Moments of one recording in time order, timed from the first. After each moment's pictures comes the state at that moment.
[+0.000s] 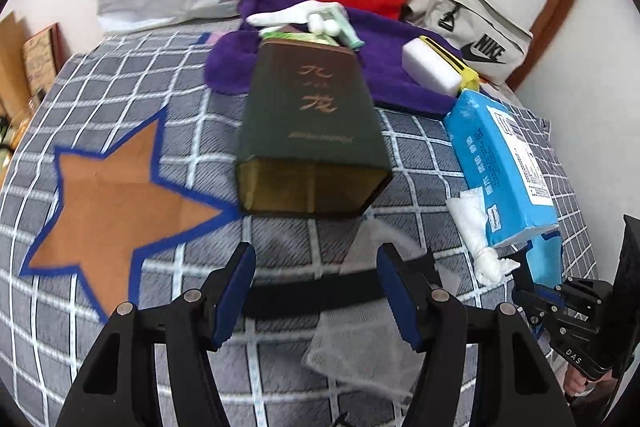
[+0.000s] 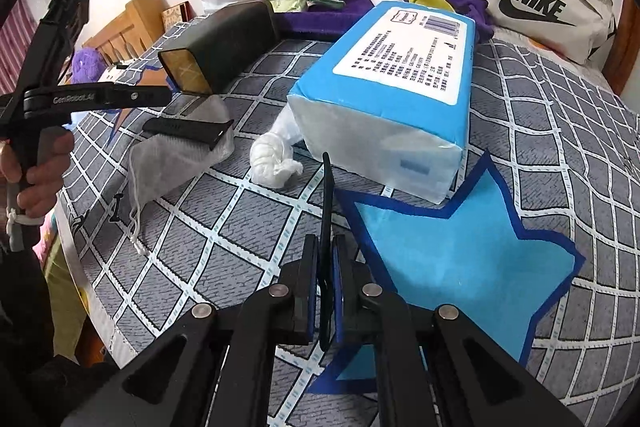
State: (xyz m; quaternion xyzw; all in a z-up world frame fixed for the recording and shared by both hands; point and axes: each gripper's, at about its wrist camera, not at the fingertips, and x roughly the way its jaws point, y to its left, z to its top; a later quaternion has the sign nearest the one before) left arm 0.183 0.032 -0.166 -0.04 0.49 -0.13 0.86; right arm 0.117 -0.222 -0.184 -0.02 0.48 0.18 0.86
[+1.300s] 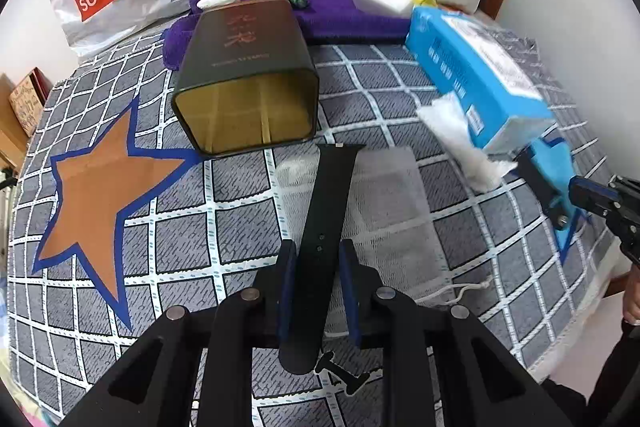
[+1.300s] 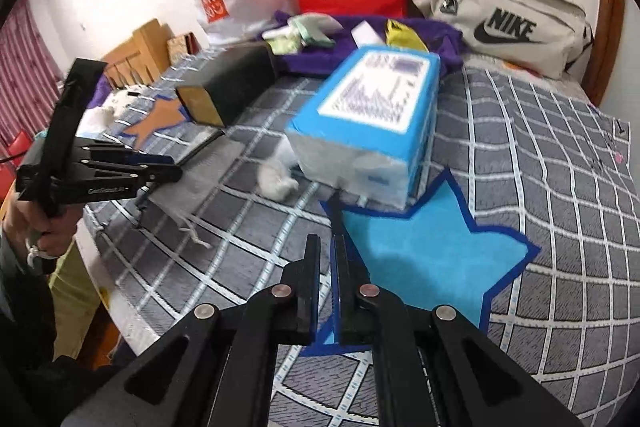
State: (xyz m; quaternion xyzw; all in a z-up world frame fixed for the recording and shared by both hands) left arm 0.137 0.006 -0.174 0.06 0.51 -0.15 0.84; right arm 0.086 -0.244 -0.147 -0.01 0.43 0.18 0.89
